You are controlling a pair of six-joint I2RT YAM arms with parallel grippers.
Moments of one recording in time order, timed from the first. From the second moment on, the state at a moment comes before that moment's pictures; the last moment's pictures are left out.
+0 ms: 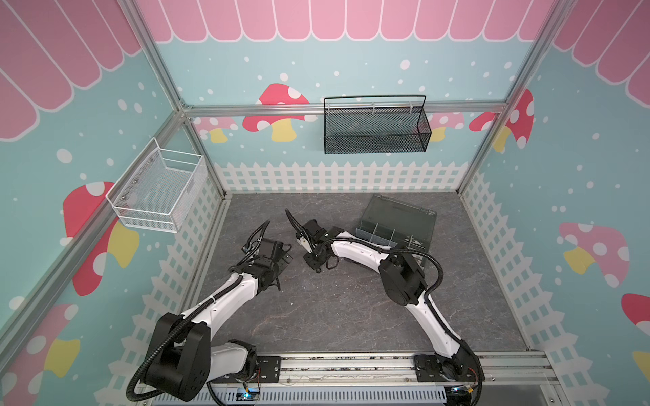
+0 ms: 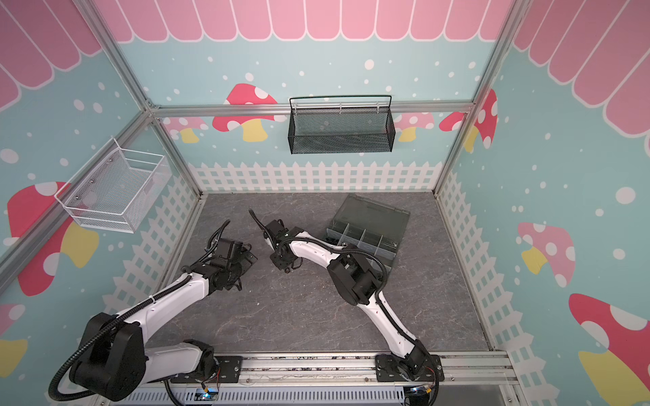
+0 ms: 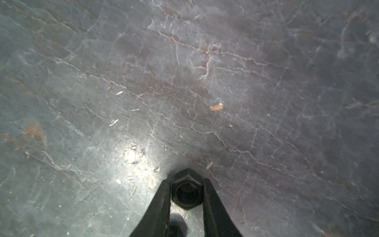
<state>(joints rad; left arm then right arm) -0.28 1.28 0.69 -0.40 -0.23 -1.10 0.86 2.41 2.02 -0.79 -0.02 0.04</state>
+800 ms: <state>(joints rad) -0.28 1.29 0.69 -0.40 -0.23 -1.10 0.86 2.40 2.01 -0.80 -0.02 0.04</state>
